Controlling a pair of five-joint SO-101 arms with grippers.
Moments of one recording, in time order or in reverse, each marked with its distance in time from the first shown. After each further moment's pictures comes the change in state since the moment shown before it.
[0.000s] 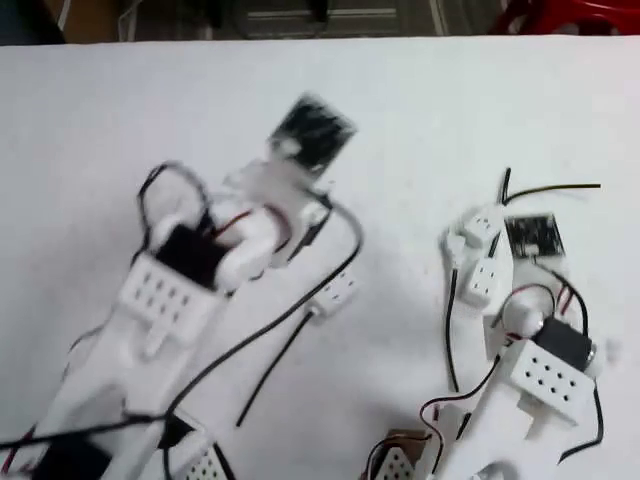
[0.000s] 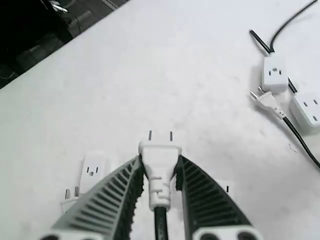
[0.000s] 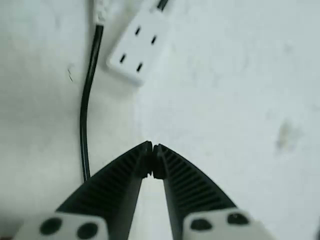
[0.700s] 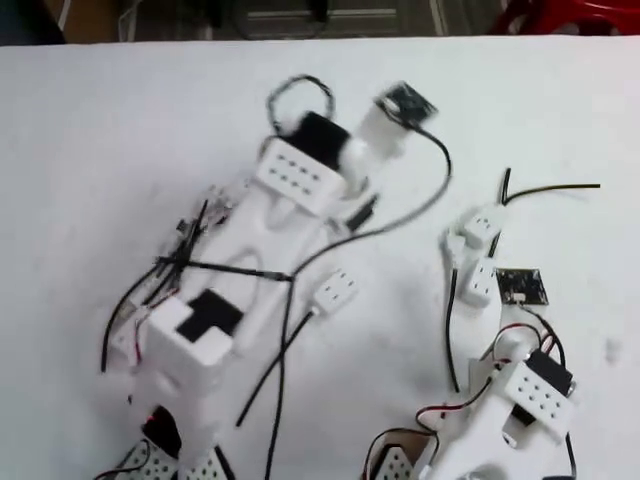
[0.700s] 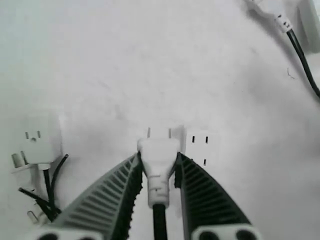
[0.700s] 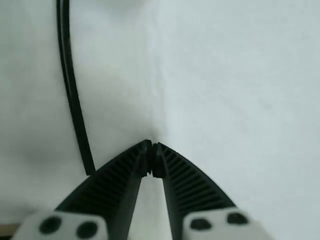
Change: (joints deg) left arm 3.6 55.3 -57.7 37.5 0.0; right arm 6.6 -0.3 17.2 -7.9 1.8
